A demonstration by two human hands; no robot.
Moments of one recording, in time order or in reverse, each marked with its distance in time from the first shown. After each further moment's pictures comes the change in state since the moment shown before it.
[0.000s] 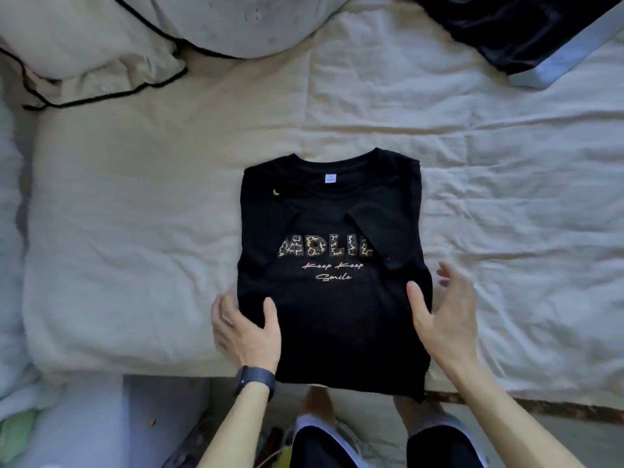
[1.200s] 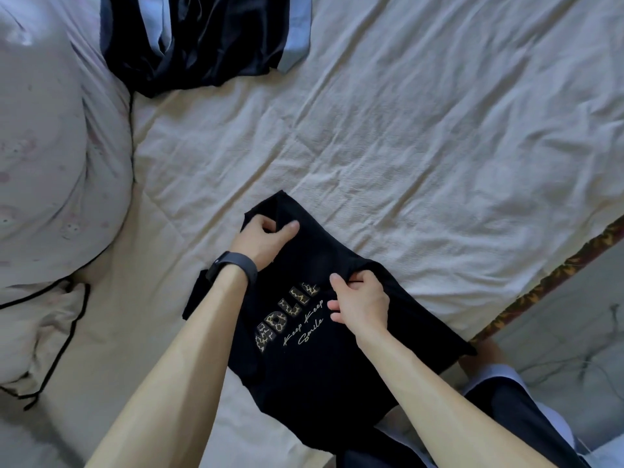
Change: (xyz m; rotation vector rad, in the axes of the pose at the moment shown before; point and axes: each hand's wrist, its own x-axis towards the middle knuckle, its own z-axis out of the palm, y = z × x) left_hand 0.098 0.301 0.087 0.601 -0.990 0.600; right_hand 0.018 -0.074 0.040 1.056 0.072 0.939
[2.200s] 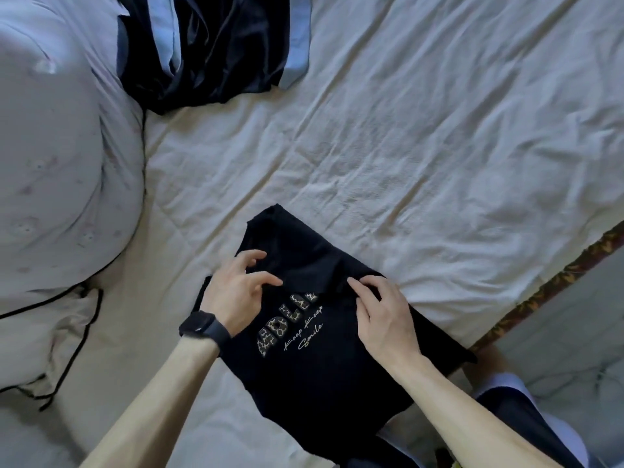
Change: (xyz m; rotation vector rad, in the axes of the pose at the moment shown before) left_hand -0.057 -0.068 -0.006 0.481 0.269 0.668; right_hand 0.030 0.057 -0.046 -0.723 0.209 -1.027
